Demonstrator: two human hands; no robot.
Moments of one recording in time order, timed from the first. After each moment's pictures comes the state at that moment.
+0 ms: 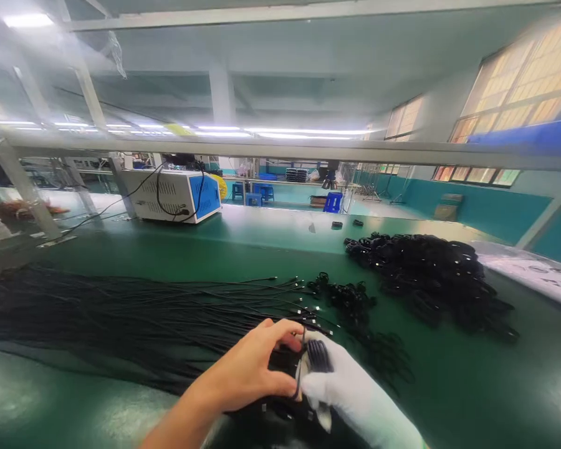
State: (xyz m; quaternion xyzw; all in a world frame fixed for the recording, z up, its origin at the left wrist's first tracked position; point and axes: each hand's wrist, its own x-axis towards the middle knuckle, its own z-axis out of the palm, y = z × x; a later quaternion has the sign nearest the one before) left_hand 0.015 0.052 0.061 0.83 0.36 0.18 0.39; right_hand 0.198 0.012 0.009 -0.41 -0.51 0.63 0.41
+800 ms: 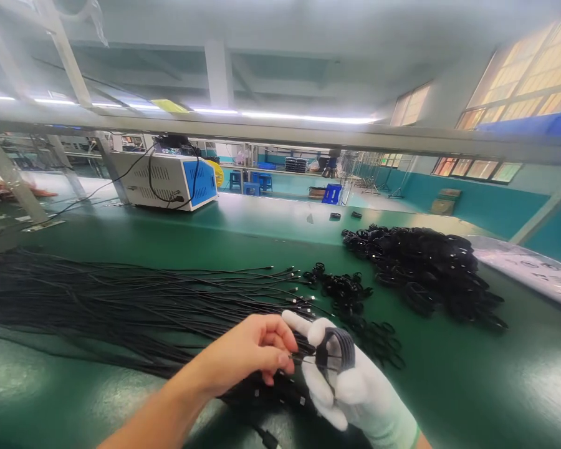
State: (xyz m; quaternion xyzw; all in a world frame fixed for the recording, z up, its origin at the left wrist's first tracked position) left_hand 0.025 0.052 0.048 0.64 0.35 0.17 0.66; right_hand 0.205 0.001 0.003 -0.13 -0.44 0.75 0.49
